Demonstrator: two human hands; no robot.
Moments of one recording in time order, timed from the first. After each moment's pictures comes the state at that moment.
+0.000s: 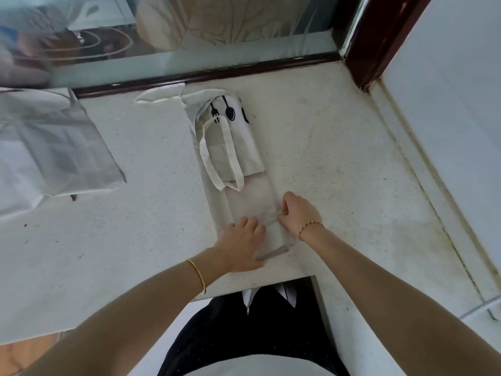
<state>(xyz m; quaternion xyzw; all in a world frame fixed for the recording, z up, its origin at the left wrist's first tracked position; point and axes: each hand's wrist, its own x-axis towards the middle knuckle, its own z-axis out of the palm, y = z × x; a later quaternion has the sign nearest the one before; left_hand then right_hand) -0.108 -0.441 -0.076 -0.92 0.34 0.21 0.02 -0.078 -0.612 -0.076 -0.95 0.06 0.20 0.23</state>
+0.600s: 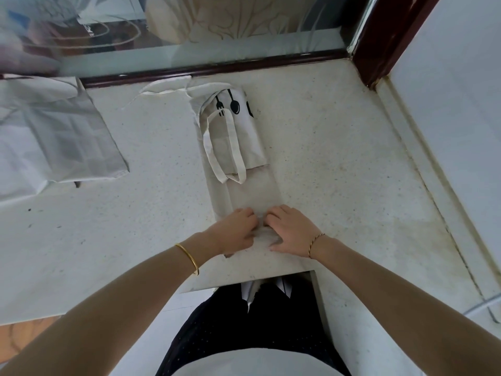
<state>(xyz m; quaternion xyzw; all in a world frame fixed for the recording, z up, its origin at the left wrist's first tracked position) -0.093 -0.428 -0.077 -0.90 0.34 0.25 -0.11 -0.108 -0.616 -0.093 -0.93 -0.31 0.16 0.08</state>
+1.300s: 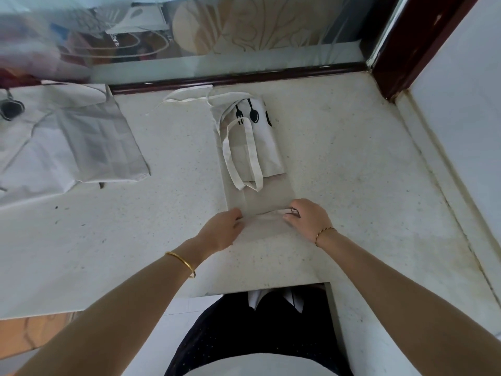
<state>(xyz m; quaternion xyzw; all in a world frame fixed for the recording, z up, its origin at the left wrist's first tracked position) -0.090 -0.381 -0.065 -0.92 0.05 0.28 -0.25 -0.075 -0.606 -0.090 -0.95 -0.05 0.17 0.25</state>
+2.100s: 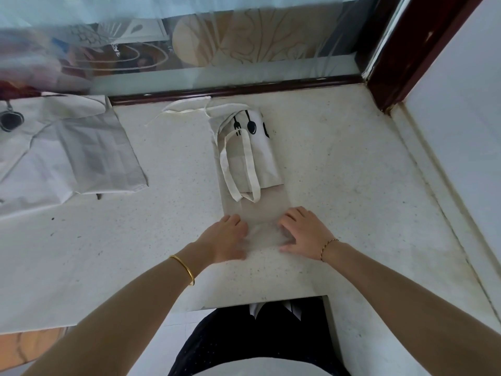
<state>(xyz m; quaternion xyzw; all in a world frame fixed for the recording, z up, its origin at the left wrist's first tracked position) -0.077 -0.380 -0.085 -0.94 0.26 0.23 -0.05 -0.072 -0.622 -0.093 -0.95 -0.28 0.15 0.08</state>
